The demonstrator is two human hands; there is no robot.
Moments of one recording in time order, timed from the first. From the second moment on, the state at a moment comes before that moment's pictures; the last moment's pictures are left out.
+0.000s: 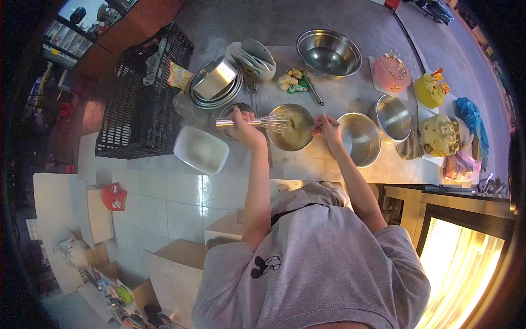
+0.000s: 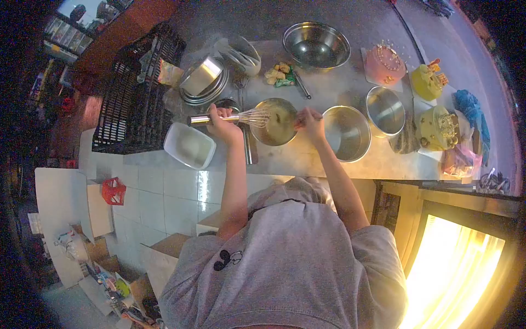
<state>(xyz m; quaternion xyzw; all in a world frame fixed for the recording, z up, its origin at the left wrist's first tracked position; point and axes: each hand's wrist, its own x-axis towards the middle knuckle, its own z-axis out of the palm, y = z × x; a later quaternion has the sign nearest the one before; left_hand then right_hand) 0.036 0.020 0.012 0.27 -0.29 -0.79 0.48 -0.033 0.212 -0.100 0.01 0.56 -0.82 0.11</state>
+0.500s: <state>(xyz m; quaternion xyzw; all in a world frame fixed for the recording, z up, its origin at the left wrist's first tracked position) 0.036 0.014 0.008 0.27 -0.28 -0.79 0.47 -0.045 0.211 -0.085 0.00 0.61 -0.73 0.31</state>
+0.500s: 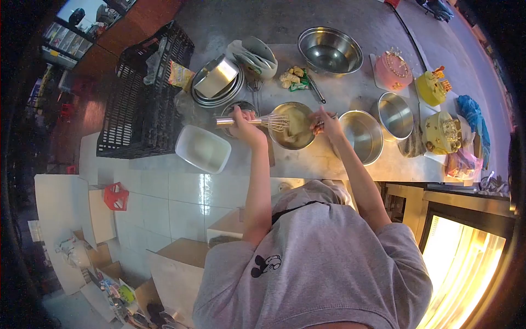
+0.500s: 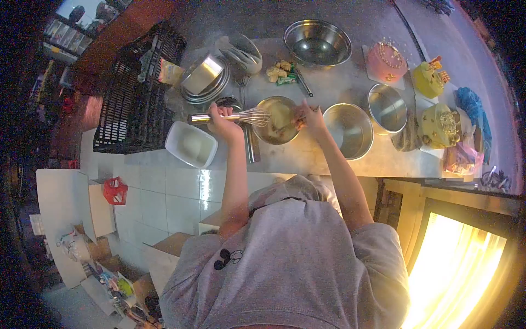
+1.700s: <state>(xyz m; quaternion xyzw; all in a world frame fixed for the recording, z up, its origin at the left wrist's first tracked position) 0.040 0.016 0.011 0.24 -0.31 -0.80 0.44 -0.049 0.219 -0.084 0.03 0.59 -0.80 0.14</state>
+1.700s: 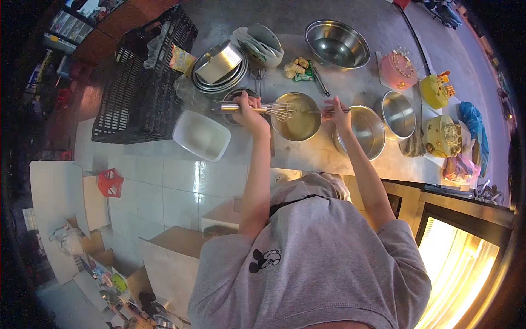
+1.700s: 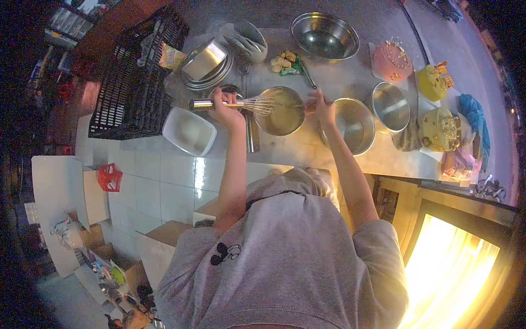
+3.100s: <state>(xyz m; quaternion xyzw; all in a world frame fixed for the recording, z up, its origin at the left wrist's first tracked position) 0.039 0.017 0.011 0.25 -0.32 -0.81 0.43 -0.055 0.222 -0.081 0.04 0.61 -0.74 0.26</state>
